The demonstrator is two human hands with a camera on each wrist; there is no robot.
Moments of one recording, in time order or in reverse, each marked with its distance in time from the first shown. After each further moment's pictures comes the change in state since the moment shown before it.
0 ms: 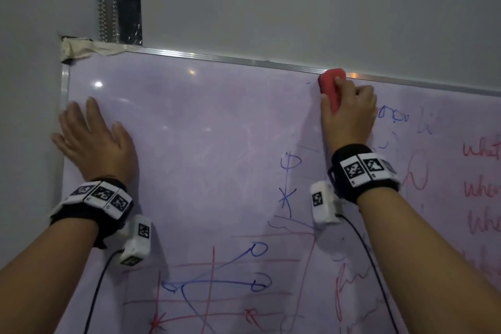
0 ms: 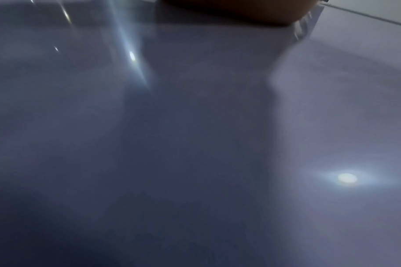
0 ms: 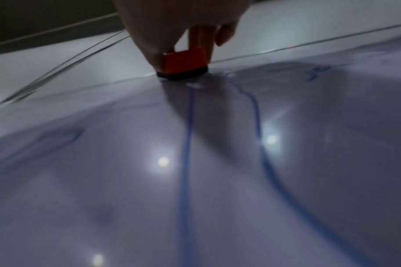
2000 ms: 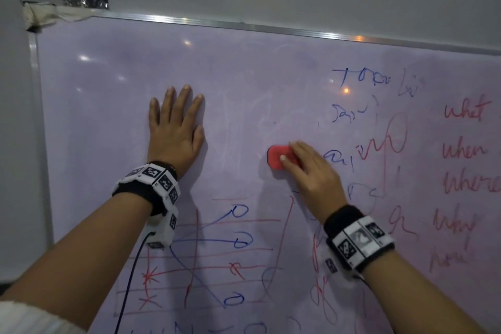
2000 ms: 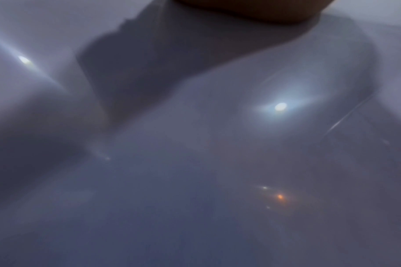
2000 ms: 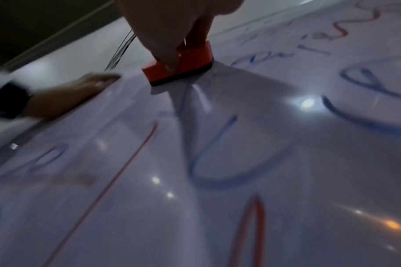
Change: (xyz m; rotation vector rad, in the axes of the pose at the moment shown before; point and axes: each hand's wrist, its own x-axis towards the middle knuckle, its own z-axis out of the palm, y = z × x) left_hand -0.075 0.081 0.015 0.037 -0.233 0.714; right_hand -0.148 0.055 -0.038 0.047 -0.317 -0.605
